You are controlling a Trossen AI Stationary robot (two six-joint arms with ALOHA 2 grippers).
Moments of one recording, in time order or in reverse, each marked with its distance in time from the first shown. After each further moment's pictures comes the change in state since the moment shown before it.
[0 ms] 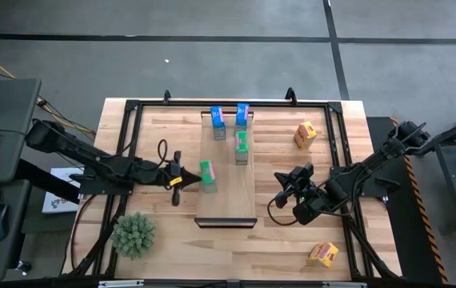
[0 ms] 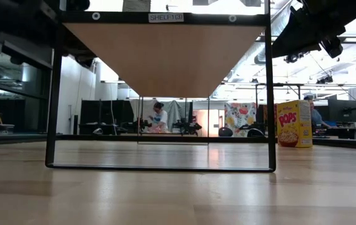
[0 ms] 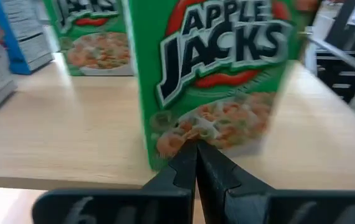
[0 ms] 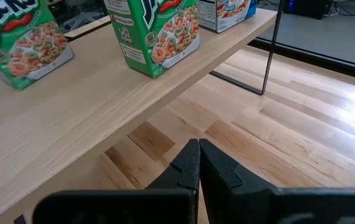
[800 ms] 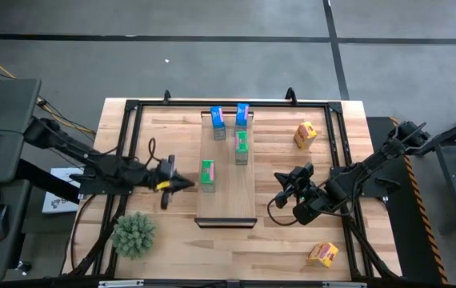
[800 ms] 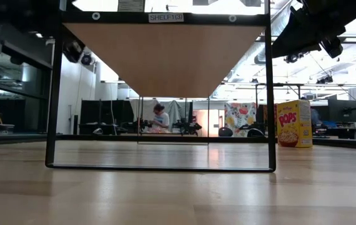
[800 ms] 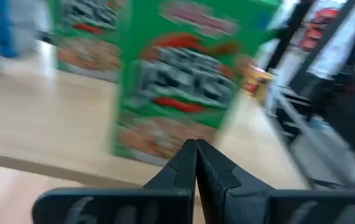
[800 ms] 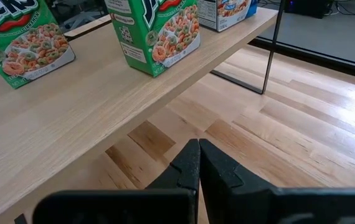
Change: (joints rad) left arm -0.078 -0.170 0.003 -0.113 0.005 -0.235; right arm 0.000 0.000 0.000 0.000 -0.004 0.000
